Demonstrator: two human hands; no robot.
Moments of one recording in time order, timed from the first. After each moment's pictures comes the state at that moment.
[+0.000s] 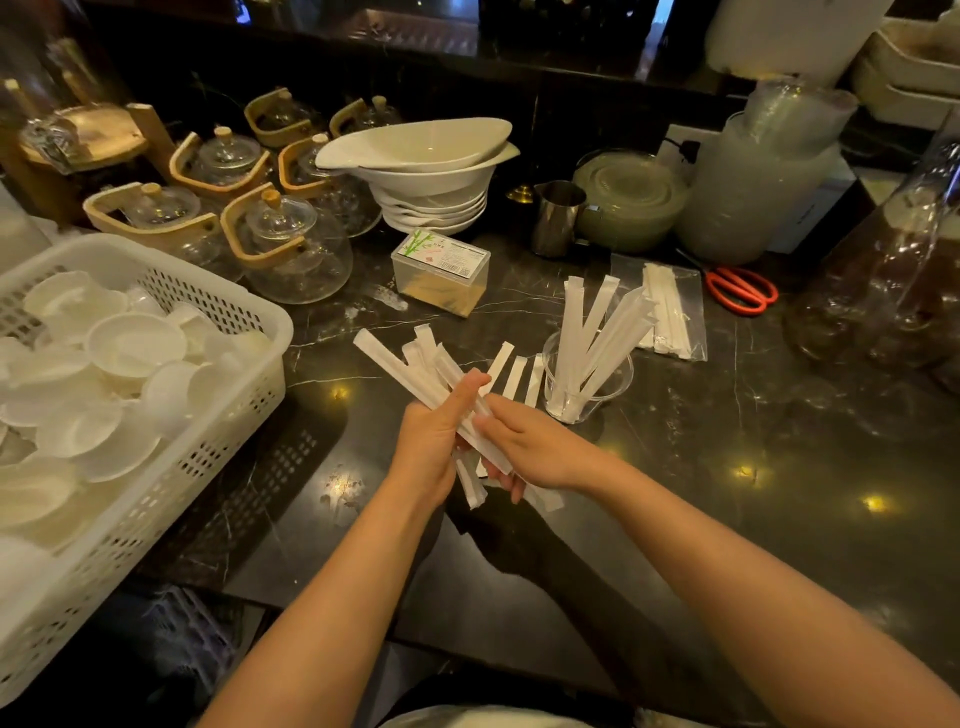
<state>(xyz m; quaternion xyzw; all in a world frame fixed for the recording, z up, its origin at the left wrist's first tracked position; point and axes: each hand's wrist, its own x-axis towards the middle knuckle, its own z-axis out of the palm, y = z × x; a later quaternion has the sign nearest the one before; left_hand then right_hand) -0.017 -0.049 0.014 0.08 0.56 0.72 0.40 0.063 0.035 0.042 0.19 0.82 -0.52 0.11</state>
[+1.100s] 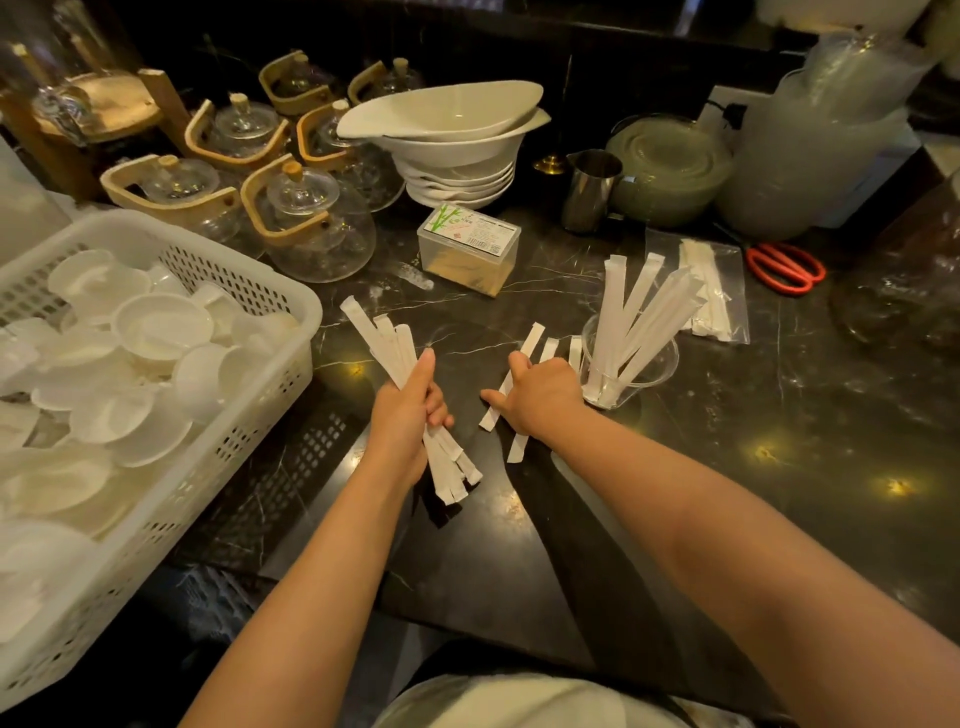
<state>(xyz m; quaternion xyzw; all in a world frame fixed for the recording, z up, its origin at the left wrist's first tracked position) -0.063 -0.071 -0.010 -0.01 0.60 0.72 0.36 -0.010 0.056 -0.026 0.36 0.91 -0.01 0.23</state>
